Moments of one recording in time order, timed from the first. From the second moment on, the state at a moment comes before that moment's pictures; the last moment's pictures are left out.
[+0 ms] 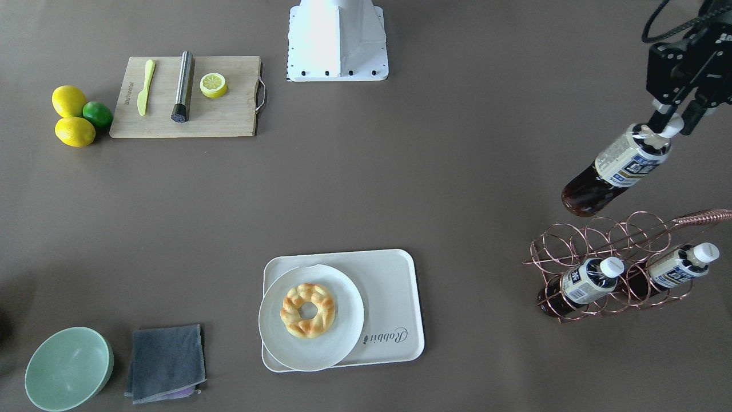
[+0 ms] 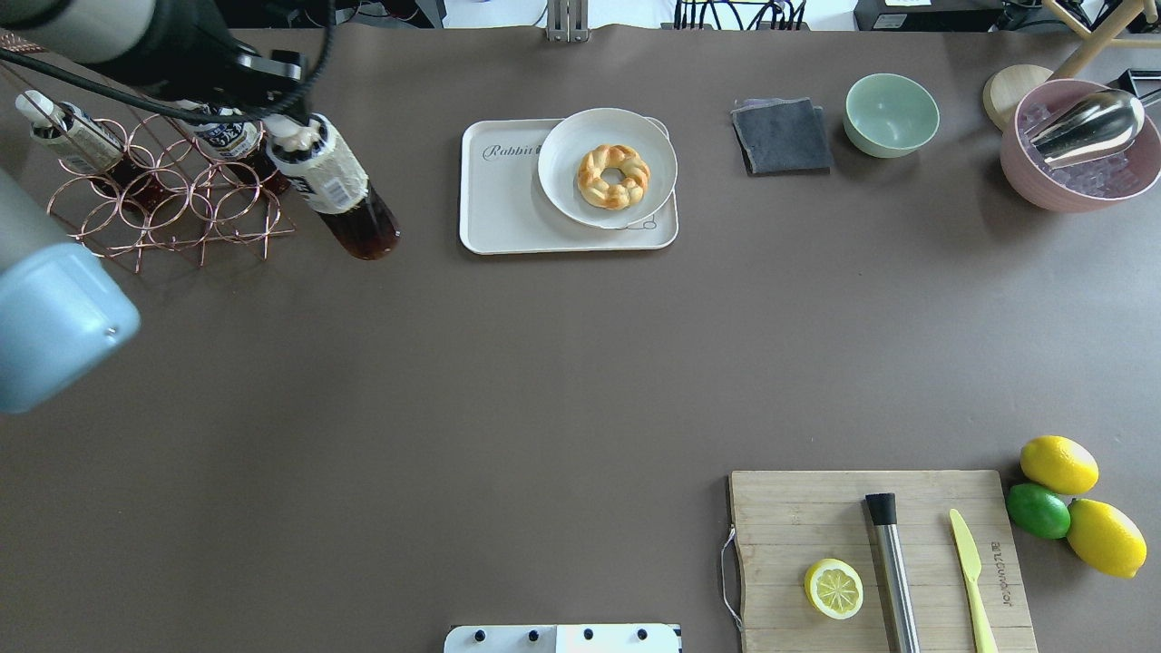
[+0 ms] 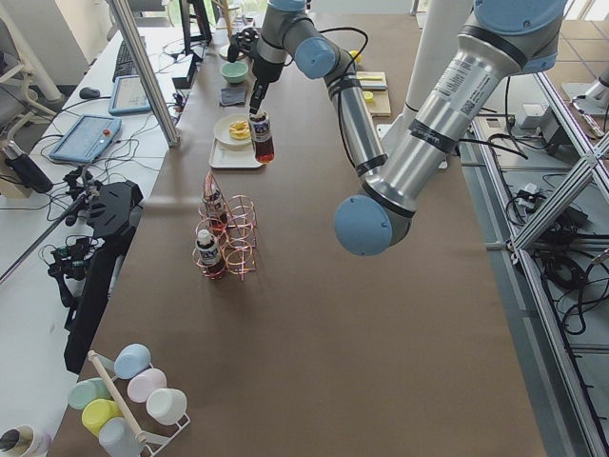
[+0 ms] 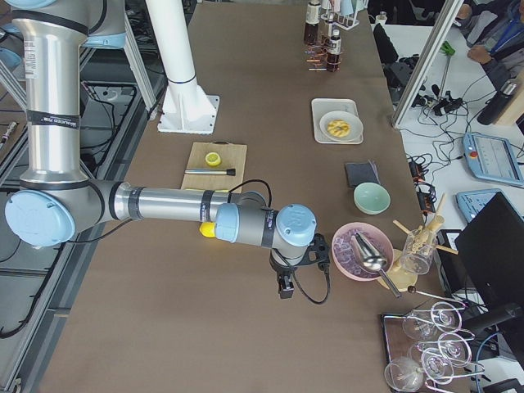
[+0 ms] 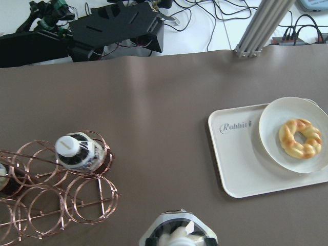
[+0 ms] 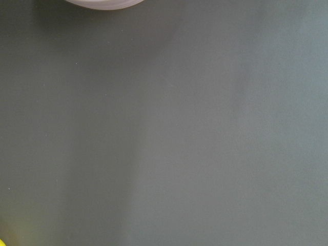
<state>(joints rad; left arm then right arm) -0.95 -2.21 -2.13 -1.27 -1.96 -0.82 1.60 -1.63 1.63 -1.66 2.36 -0.27</state>
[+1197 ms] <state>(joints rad) -0.47 -2.44 -1.86 -1.36 -1.64 -1.07 1.59 -1.62 1.62 -1.66 2.36 -0.27</state>
